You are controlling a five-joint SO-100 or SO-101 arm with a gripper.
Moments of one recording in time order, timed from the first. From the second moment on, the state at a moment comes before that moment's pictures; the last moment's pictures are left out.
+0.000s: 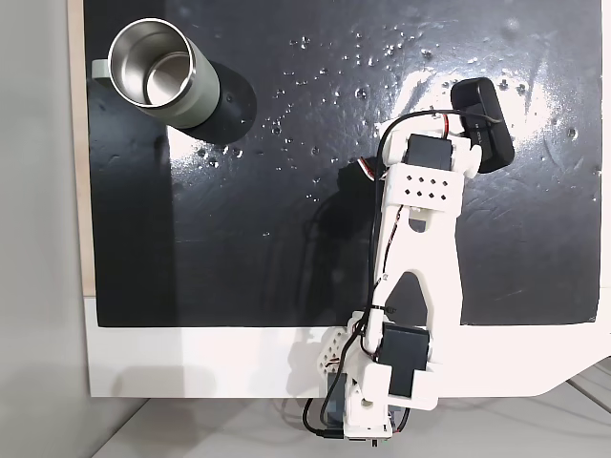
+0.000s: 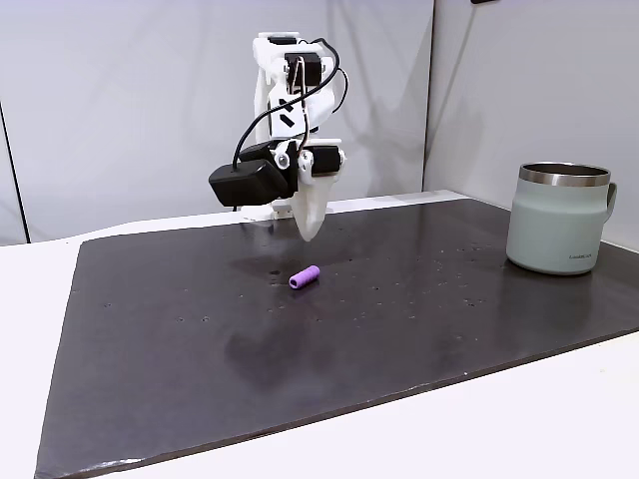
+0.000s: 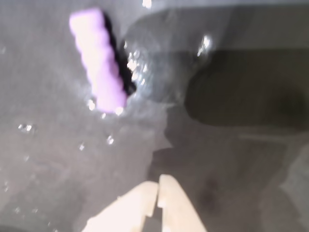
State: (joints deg) arm 6.9 82.6 94.9 65.0 -25.2
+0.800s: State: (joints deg) arm 13.2 66.4 73.9 68.6 -31.6
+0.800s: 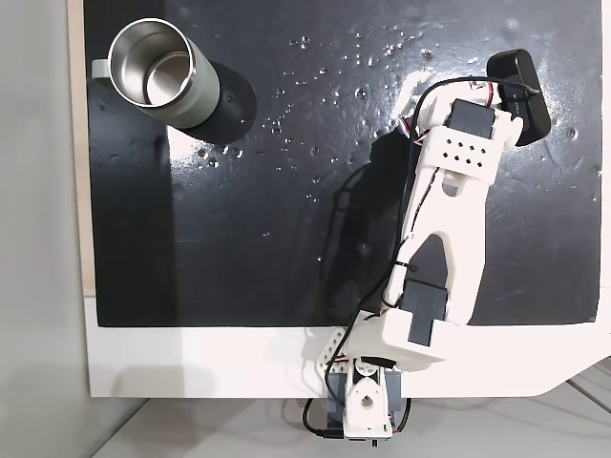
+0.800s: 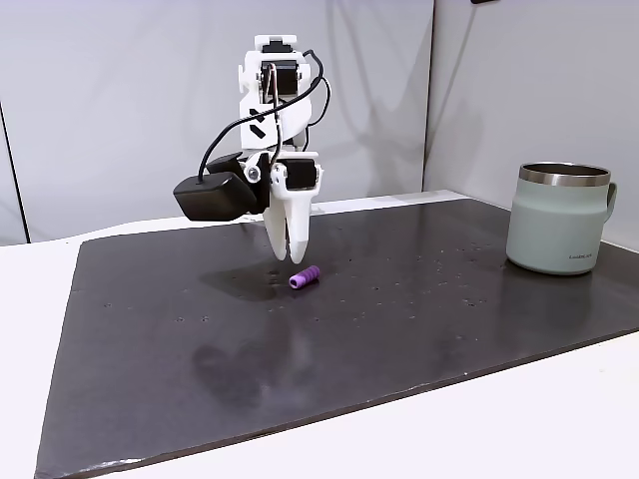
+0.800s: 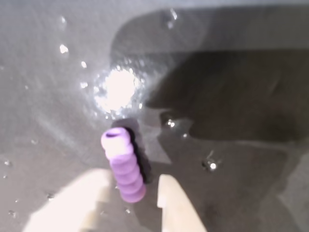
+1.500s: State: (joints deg) arm 12.5 54.9 63.1 76.5 -32.7
